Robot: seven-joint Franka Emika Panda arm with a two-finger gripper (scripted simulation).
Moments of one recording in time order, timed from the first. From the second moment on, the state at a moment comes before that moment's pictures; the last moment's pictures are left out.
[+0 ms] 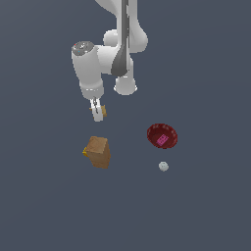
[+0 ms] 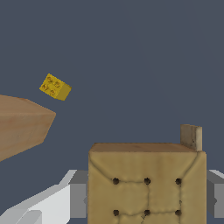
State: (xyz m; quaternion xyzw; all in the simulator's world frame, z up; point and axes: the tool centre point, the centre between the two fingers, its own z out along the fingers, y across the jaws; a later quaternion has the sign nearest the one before) arm -0.133 -0.133 0.164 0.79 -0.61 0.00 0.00
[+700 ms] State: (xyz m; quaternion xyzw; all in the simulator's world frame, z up) arm -0.125 -0.191 0.278 0.79 -0.61 0.00 0.00
